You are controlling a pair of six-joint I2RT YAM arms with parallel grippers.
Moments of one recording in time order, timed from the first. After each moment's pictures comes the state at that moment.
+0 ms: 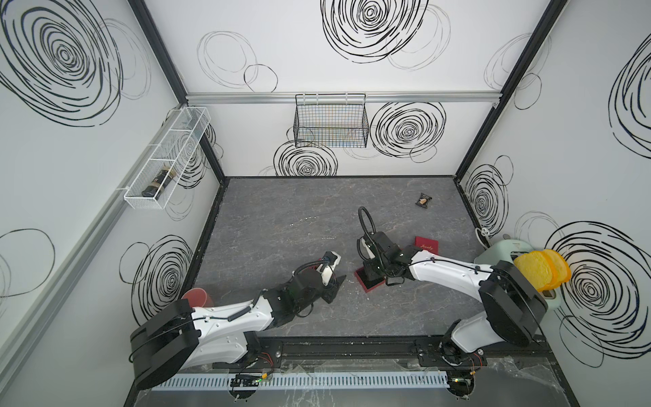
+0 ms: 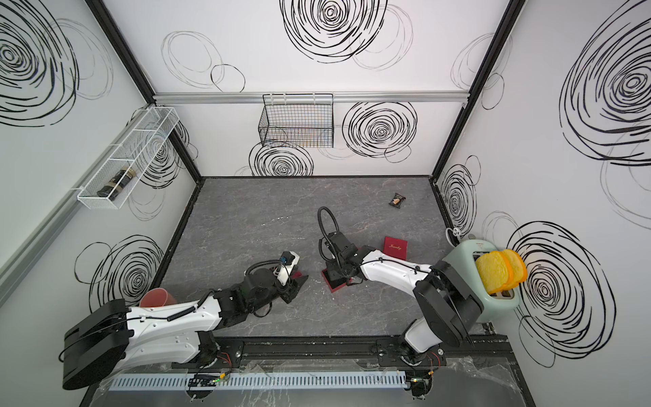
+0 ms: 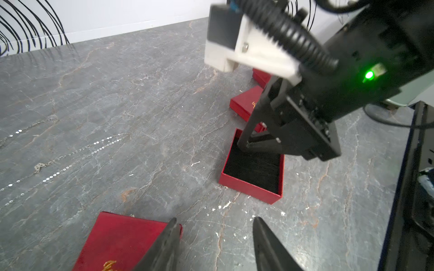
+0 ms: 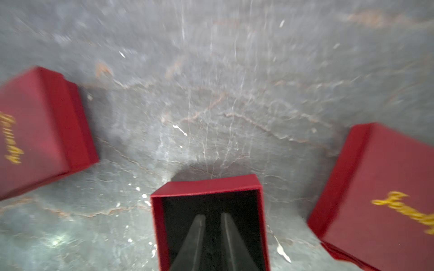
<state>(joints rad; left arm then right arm) -0.96 1.14 0.37 0.32 -0.17 -0.25 0.76 1.46 0.85 -0.44 0.06 0.40</state>
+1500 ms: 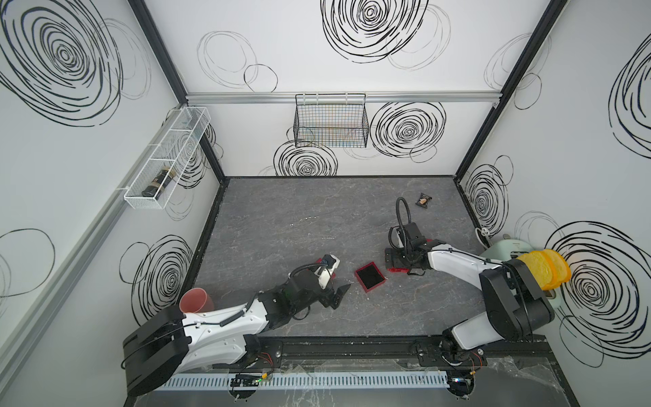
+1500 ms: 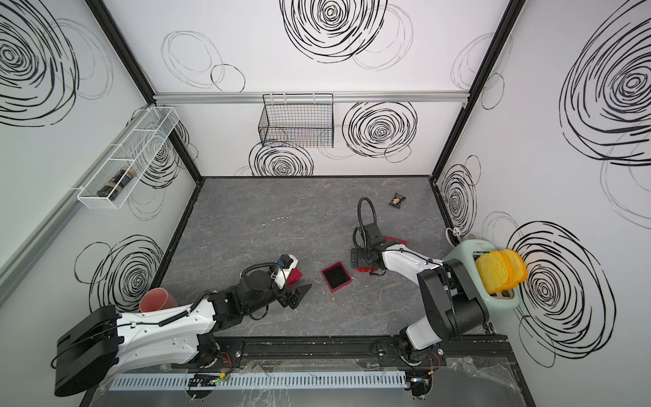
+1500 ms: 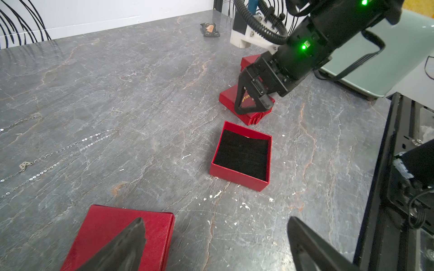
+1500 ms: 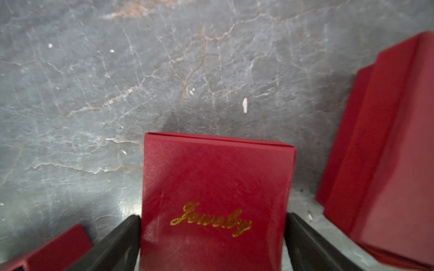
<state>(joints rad) -0.96 1.08 0.34 0.28 -0.12 -0.24 0.41 1.52 0.75 -0.38 0.09 0.36</state>
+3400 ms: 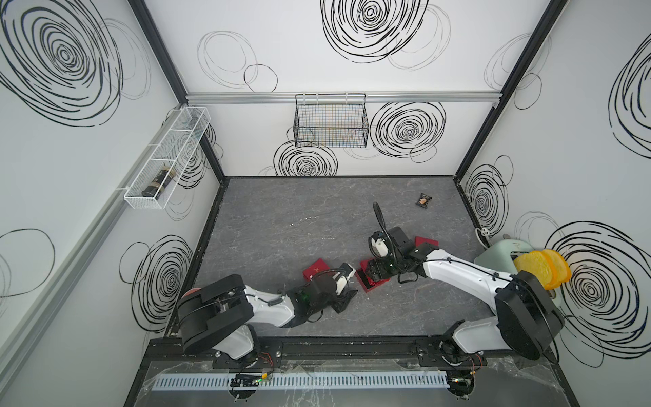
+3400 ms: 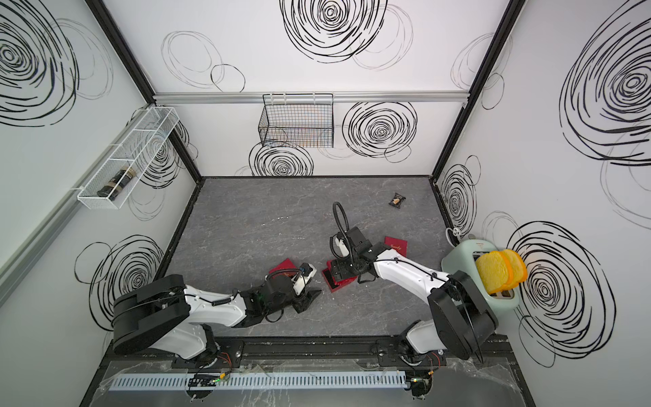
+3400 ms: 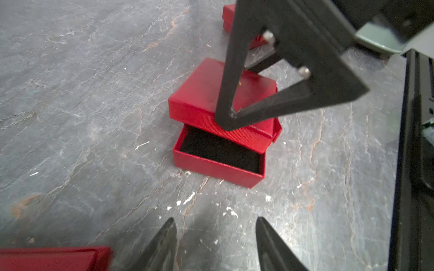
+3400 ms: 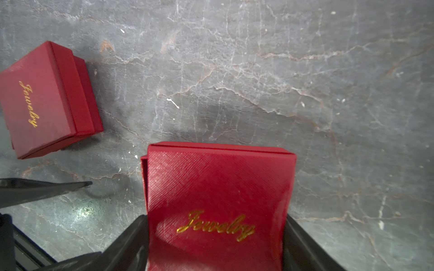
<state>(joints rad) -1.03 1.52 0.40 0.58 -0.09 -0.23 0.65 1.40 0.79 -0.50 -0.13 0.29</state>
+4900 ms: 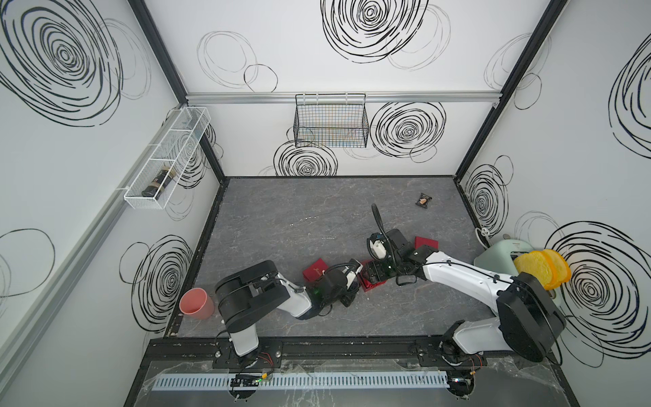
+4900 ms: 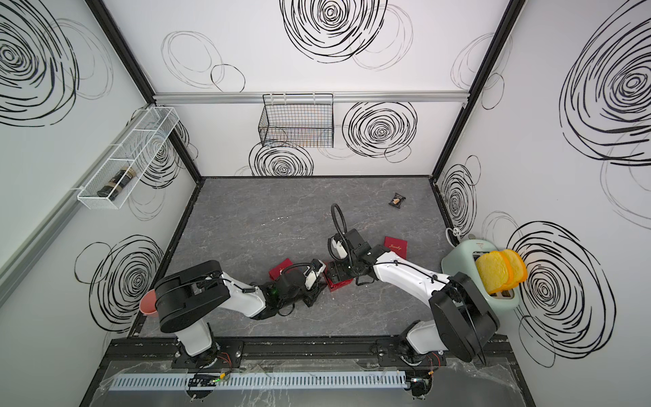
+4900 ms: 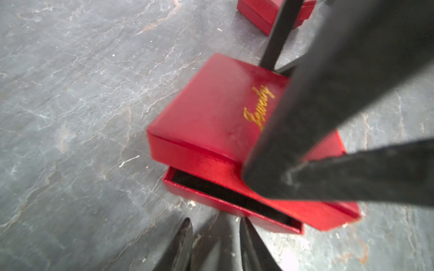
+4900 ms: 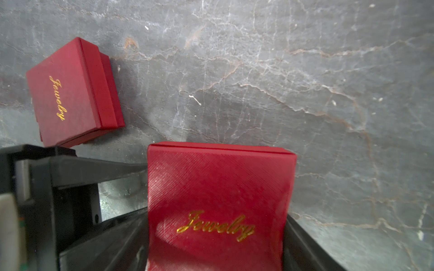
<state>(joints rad) -0.98 1.77 0.50 0.69 -0.07 -0.24 0.69 1.41 0.78 -0.47 -0.16 0.31</state>
